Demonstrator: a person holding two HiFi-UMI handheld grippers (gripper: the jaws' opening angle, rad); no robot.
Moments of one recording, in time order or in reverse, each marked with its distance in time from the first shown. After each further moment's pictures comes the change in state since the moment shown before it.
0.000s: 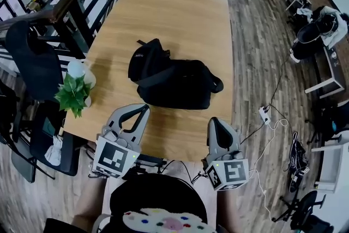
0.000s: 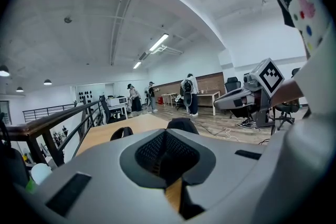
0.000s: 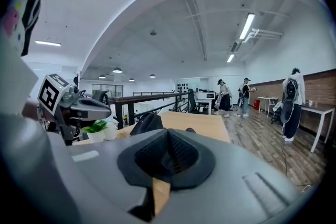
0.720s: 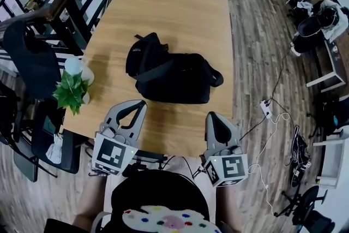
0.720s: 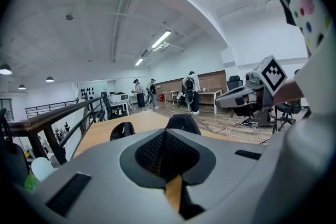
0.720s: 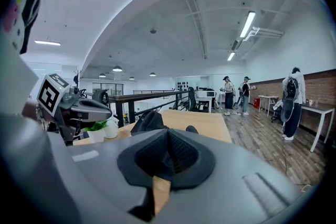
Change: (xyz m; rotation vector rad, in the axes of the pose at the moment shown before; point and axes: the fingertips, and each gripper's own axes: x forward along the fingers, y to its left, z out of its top) left arm 0.005 0.000 -0.012 -0.020 0.034 0.022; right arm 0.005 -0.001 -0.004 -0.018 0.006 0.003
